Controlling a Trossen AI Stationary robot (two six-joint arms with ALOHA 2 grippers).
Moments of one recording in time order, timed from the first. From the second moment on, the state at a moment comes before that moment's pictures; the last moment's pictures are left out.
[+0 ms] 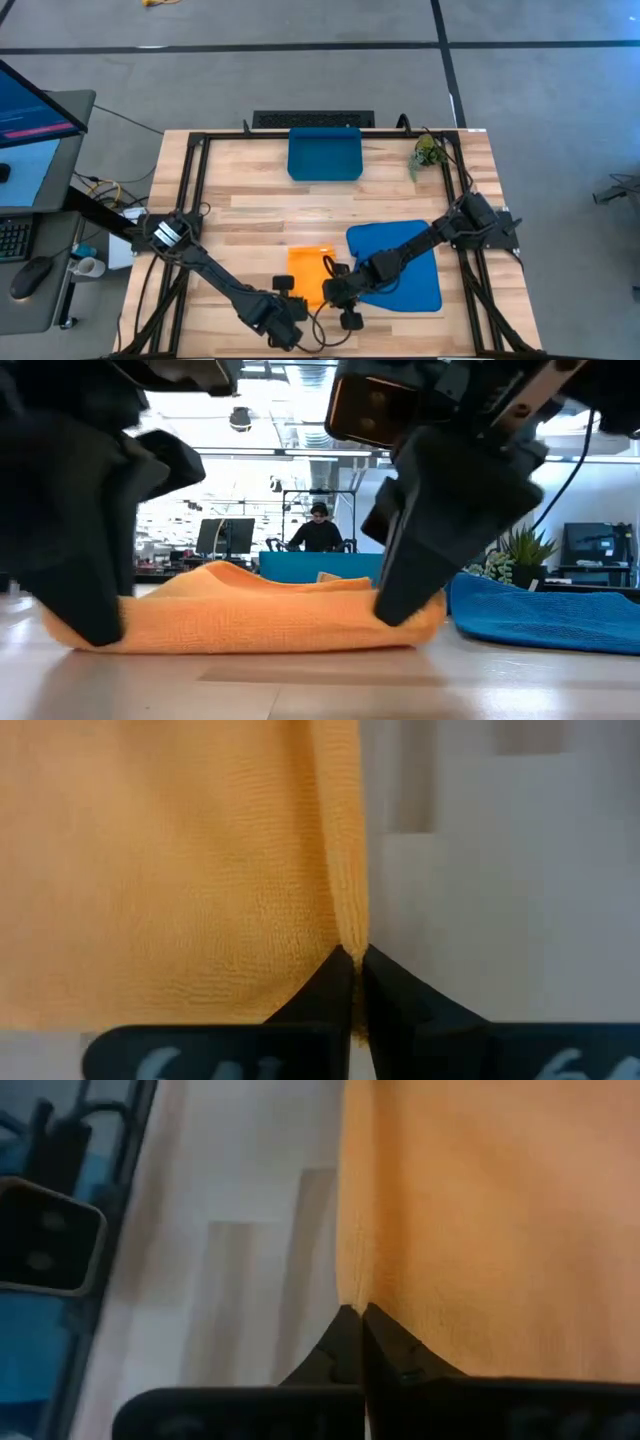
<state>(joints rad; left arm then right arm) -0.70 2.08 1.43 -0.68 -0.28 -0.65 0.47 2.03 1.22 -0.13 -0.12 0.39</state>
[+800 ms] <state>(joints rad) -0.65 2.07 1.52 -0.83 -0.18 -0.81 0.31 2.09 1.23 -0.13 -0.38 0.82</state>
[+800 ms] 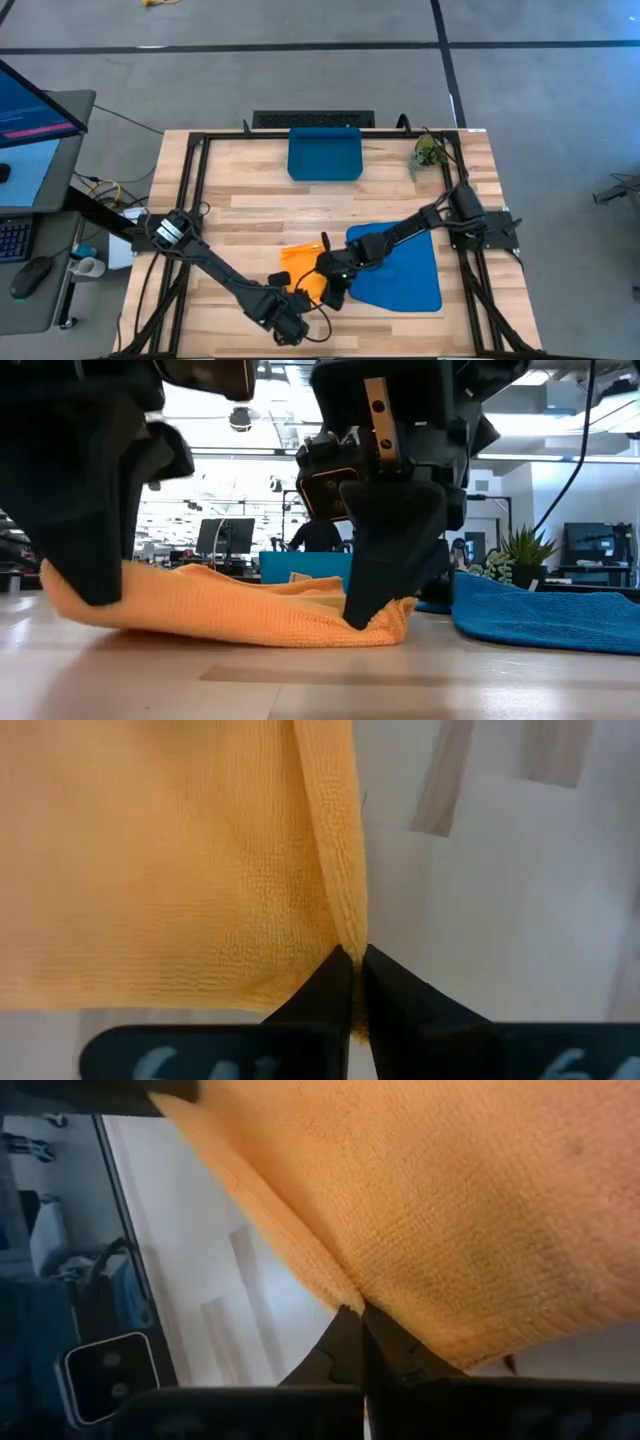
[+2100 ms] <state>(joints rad) -0.73 2.08 1.55 -0.98 -0.35 -0.86 0.29 2.10 1.22 -0.07 -0.40 0.81</state>
